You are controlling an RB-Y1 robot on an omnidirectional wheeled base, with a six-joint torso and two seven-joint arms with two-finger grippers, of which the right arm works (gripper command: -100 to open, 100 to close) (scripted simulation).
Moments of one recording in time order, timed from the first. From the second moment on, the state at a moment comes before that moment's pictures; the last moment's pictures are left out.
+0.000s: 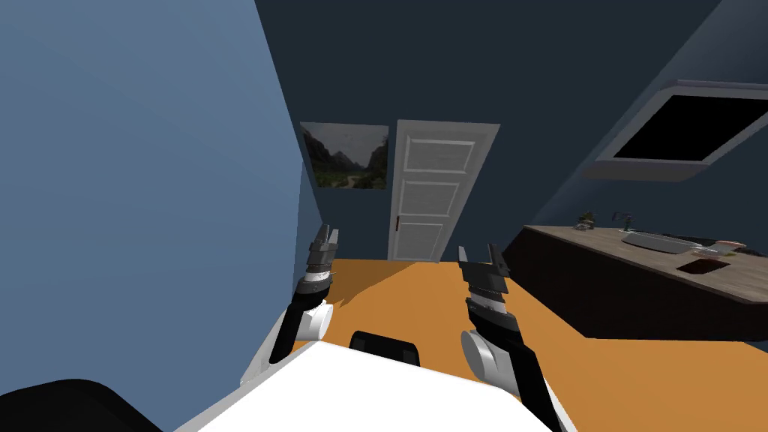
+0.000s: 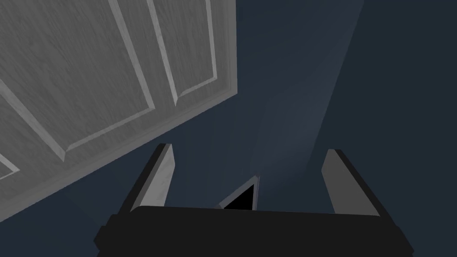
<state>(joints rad) 0.45 -0.07 0.00 -2.20 -0.14 -0.51 -0.17</state>
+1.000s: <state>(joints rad) 0.40 -0.09 -0.02 -1.97 -0.24 -0.57 -0.35</state>
